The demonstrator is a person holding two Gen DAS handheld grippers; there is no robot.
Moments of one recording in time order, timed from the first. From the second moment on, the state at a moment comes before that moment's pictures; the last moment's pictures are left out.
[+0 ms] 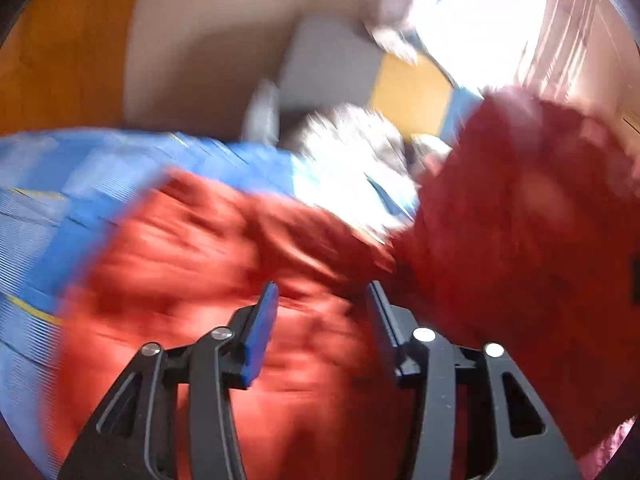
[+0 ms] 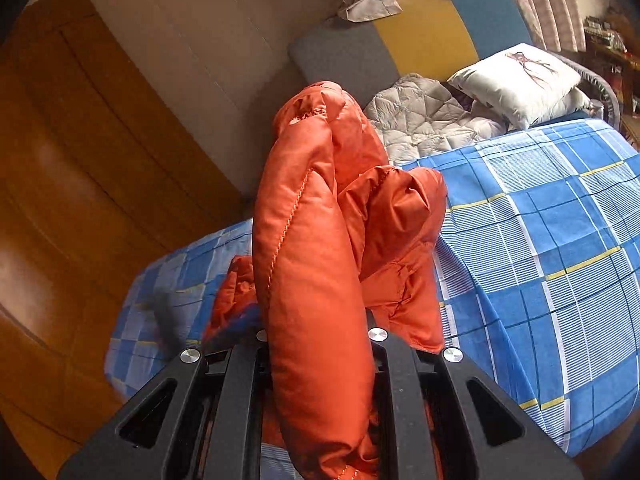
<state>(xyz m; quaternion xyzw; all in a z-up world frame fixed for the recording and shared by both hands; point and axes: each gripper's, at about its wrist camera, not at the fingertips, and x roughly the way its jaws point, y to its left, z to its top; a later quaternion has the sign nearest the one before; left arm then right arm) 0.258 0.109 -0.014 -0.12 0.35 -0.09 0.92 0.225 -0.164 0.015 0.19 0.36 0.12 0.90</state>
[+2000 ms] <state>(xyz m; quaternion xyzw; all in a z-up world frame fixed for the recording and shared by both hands) 0.265 0.185 -0.027 -0.20 0.39 -0.25 0.87 0.253 0.032 -0.101 0.13 0.39 0.16 0.89</state>
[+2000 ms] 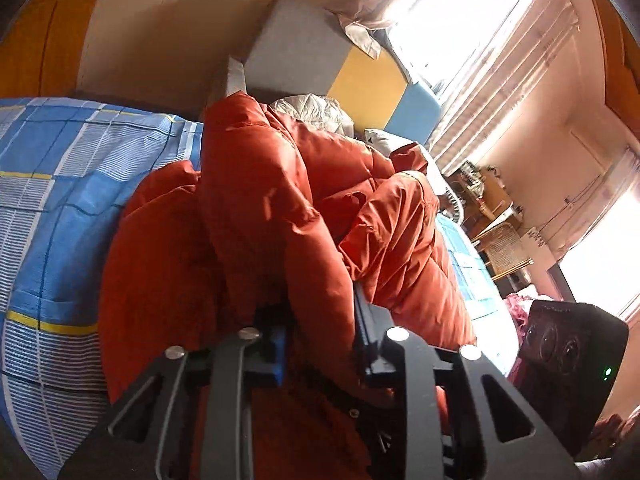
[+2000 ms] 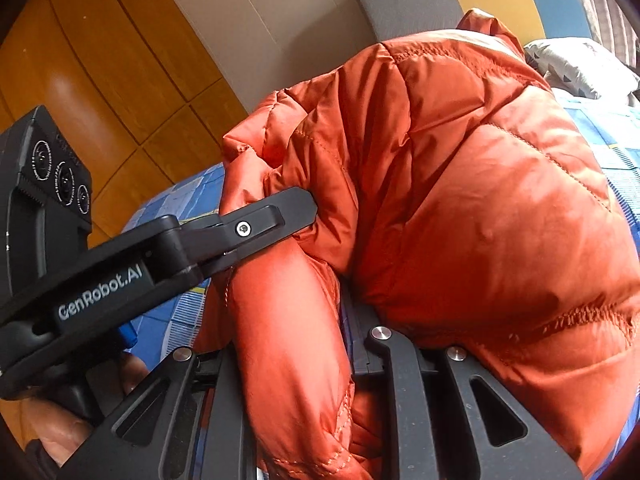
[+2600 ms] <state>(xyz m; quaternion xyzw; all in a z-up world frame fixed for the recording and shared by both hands) 0.260 0.194 -0.037 -0.20 0.37 -0.22 0.88 0.222 0.044 -0.077 0.08 0.38 0.16 0.91</state>
